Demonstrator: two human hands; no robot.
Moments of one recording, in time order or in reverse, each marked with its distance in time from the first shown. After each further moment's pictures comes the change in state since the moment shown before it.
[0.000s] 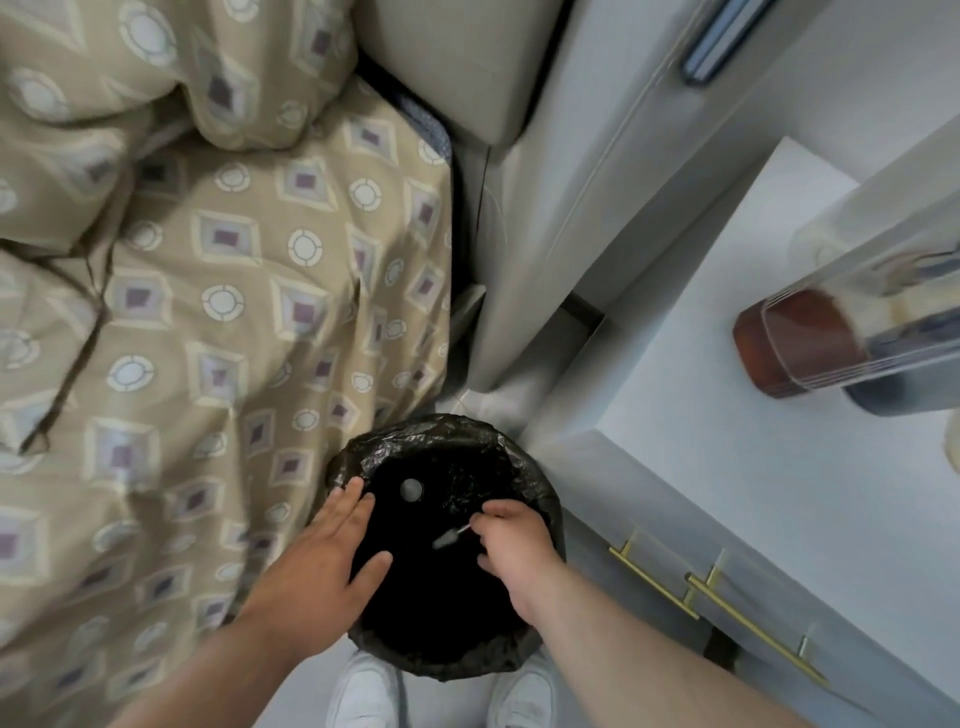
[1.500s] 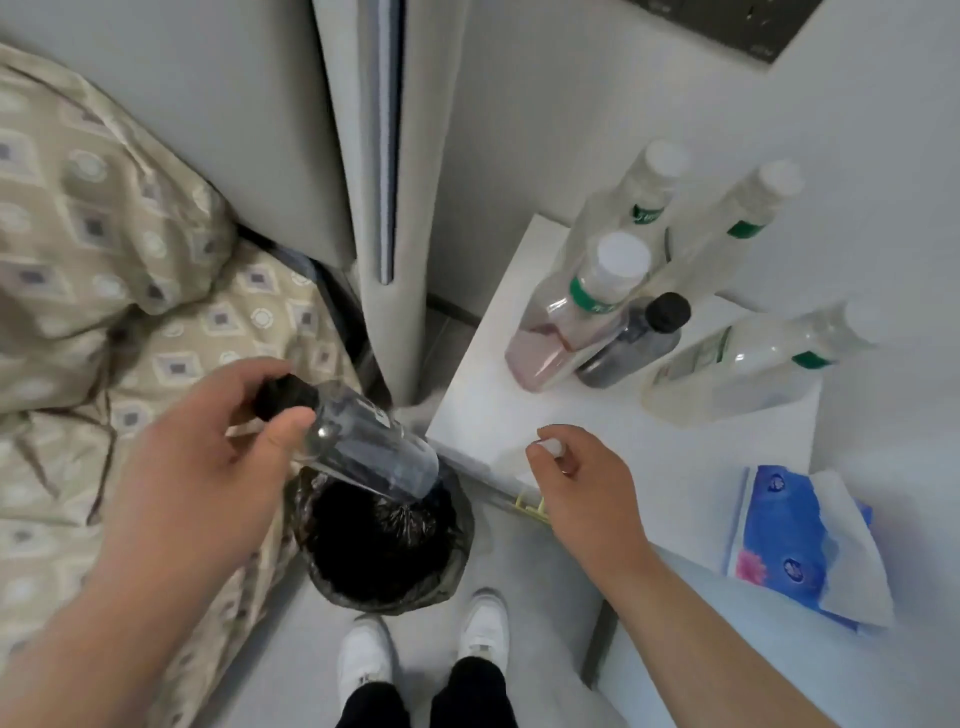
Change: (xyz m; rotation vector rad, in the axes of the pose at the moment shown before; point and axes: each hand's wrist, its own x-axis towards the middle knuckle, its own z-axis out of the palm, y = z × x) left_hand -0.130 0.251 -0.247 -0.452 0.497 0.082; right_hand -0.235 -0.096 -0.189 -0.282 0.375 -0.641
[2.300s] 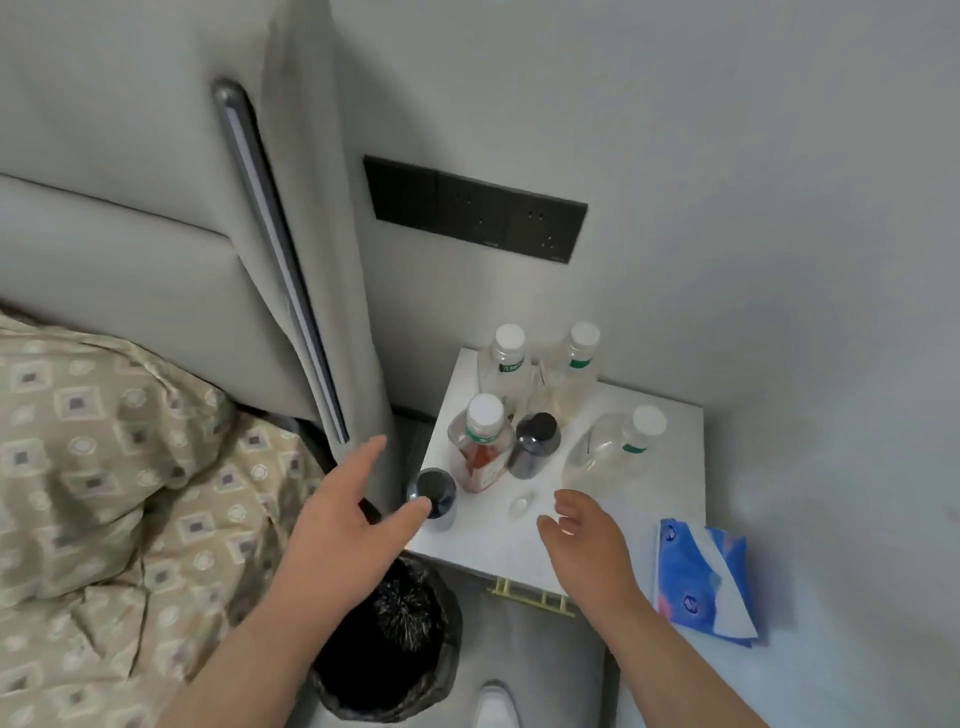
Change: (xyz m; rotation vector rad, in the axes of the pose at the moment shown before) left_hand -0.008 0.132 0.017 -0.045 -0.325 0.016; right_hand -0.022 -0.037 -0.106 0.202 0.063 0.292
